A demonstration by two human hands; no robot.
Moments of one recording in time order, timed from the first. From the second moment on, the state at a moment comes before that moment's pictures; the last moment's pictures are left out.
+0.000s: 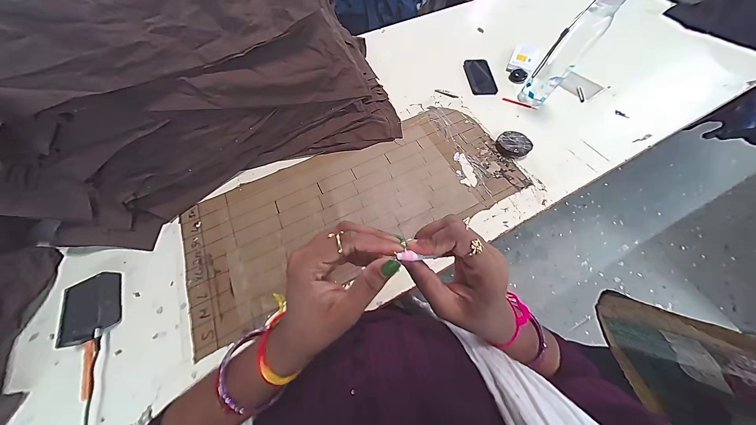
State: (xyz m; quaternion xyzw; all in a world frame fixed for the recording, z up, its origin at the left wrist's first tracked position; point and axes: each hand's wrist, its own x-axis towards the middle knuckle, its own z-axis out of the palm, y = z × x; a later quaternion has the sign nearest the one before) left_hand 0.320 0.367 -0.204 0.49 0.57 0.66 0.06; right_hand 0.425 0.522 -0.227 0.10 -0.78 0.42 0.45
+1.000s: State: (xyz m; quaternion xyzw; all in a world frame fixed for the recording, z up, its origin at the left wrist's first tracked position) left_hand 0.321 0.369 -0.203 0.40 0.53 0.71 0.24; right_hand 0.418 0.521 -0.234 0.13 -0.67 0.67 0.30
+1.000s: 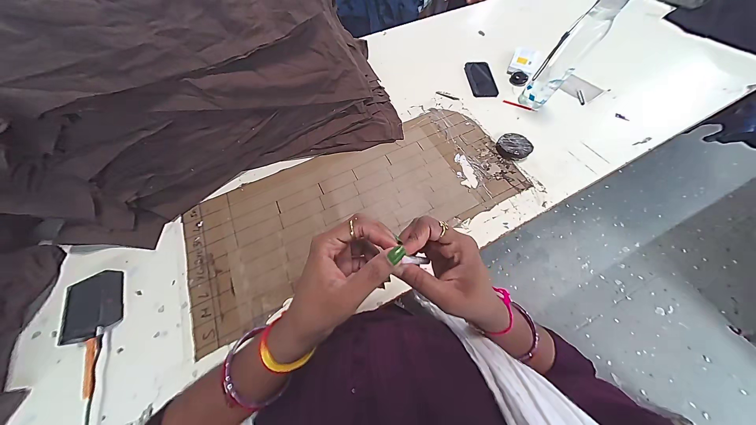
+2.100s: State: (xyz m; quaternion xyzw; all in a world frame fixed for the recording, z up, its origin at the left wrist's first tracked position) left_hand 0.327 0.372 -0.211 0.45 0.58 0.67 0.09; right_hand 0.418 0.522 -0.233 0.16 -0.49 0.85 0.13
